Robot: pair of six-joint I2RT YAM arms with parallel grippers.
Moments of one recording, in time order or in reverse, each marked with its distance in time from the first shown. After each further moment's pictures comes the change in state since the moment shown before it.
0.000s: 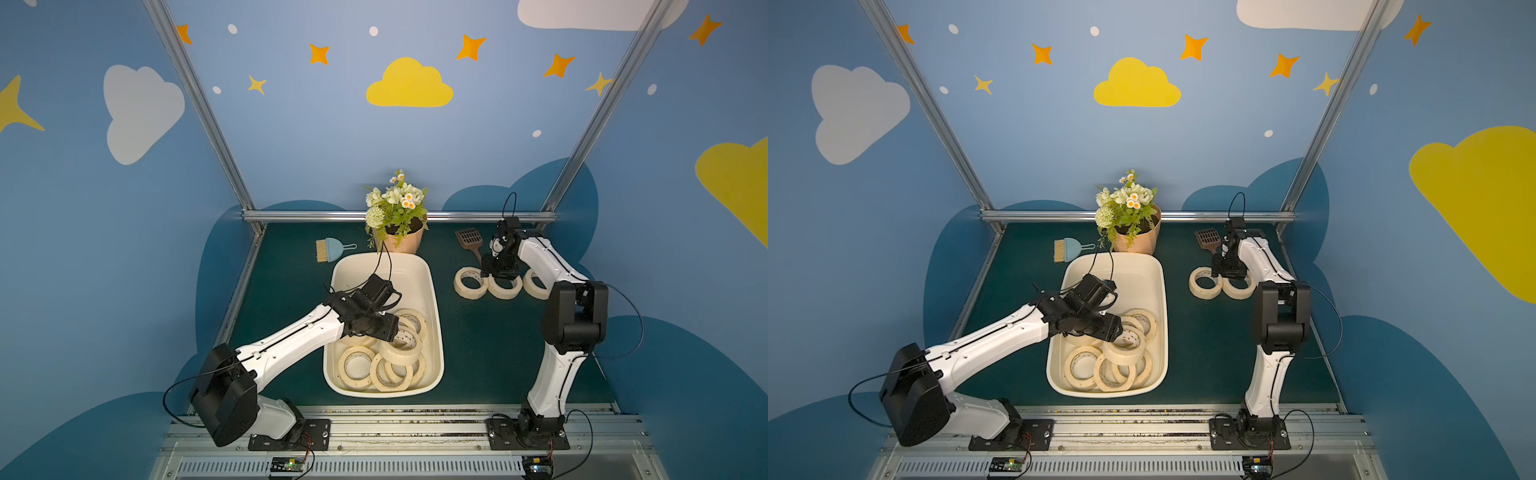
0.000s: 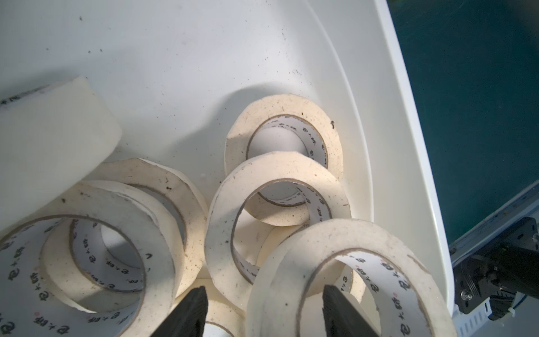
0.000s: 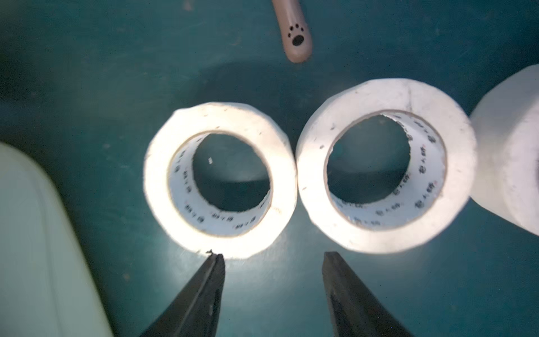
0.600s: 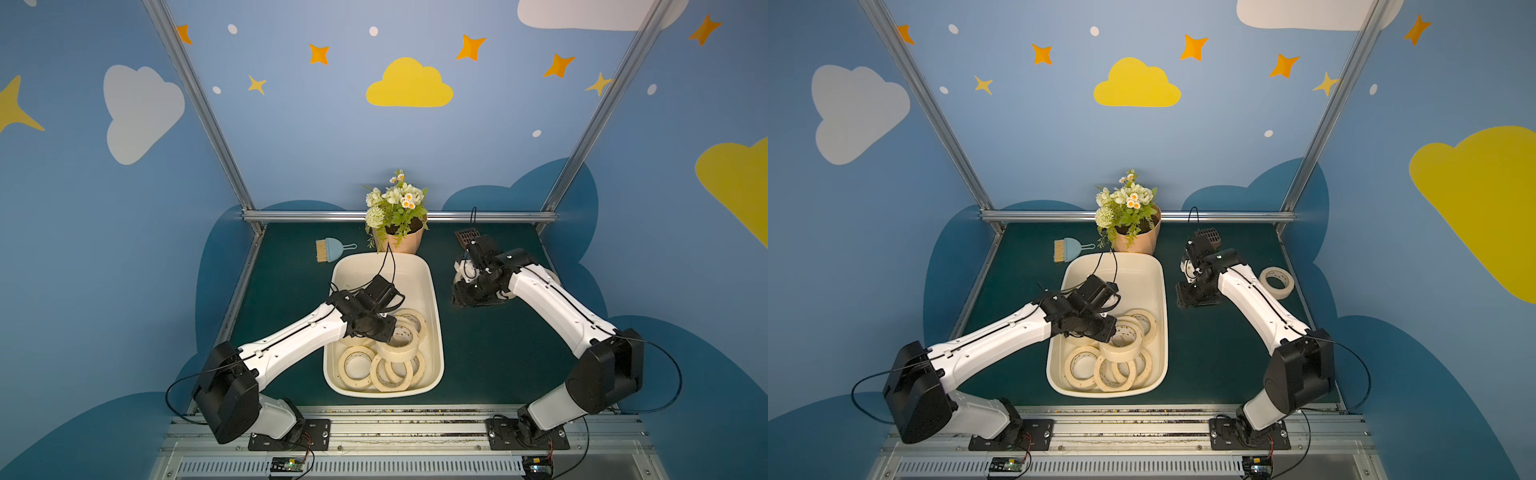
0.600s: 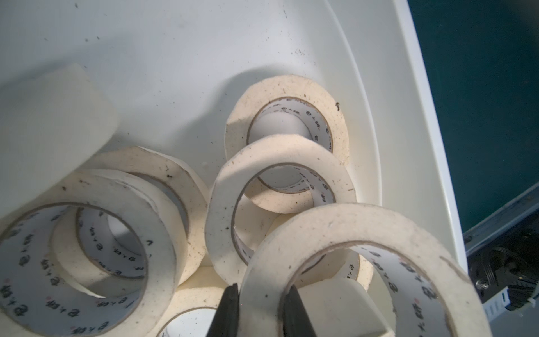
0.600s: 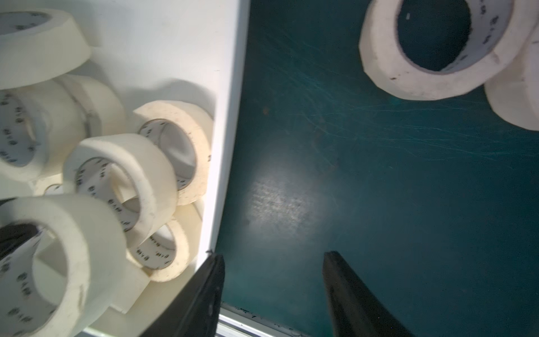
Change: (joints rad) left arm -0.014 0.033 0.077 -0.080 -0.083 0.039; right arm 0.369 -0.383 -0.248 -0.128 -0.126 0.061
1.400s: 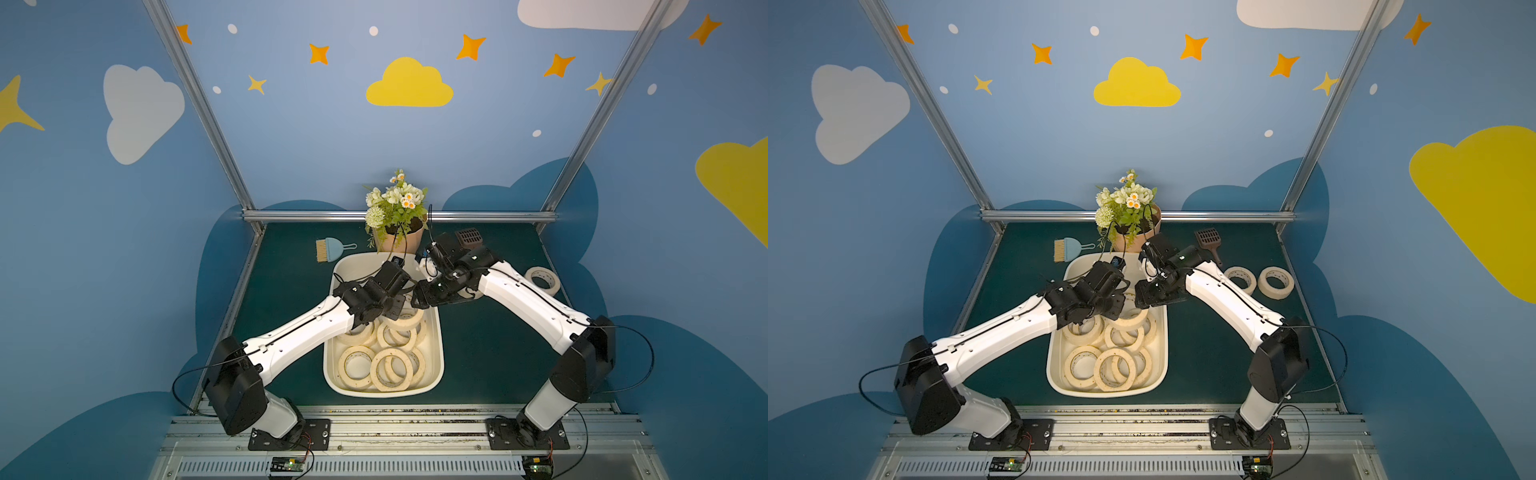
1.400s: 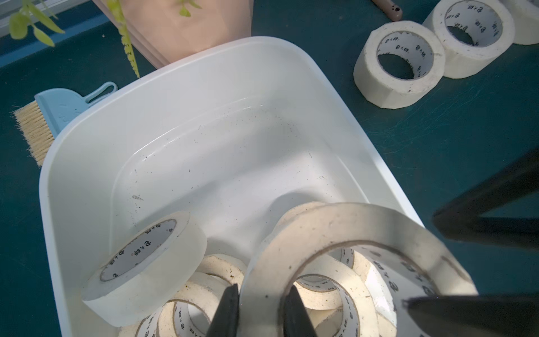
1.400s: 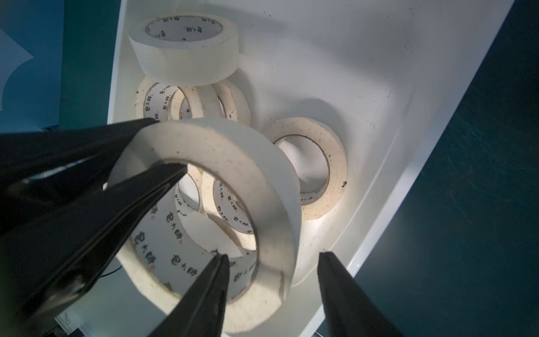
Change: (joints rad) left arm -0.048 0.044 0.113 0.142 -0.277 0.096; right arm 0.219 0.177 0.188 0.055 -0.089 0.127
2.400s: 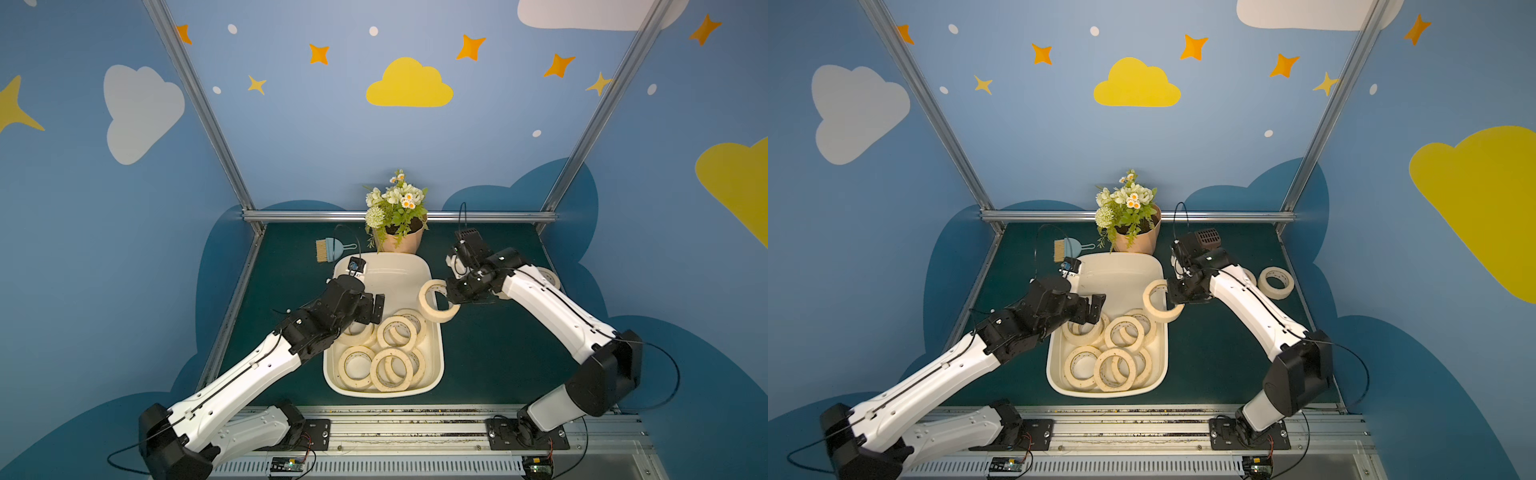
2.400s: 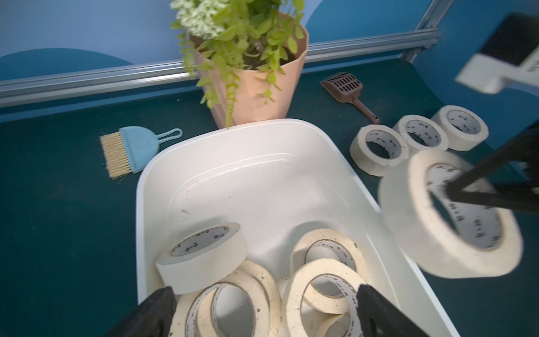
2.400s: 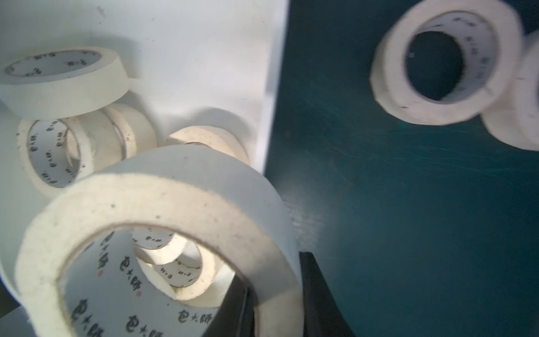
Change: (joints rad) left arm 0.117 -0.462 -0.314 0.130 -0.035 -0.027; right arm -0.219 -0.213 -0.180 -0.021 0.228 -0.018
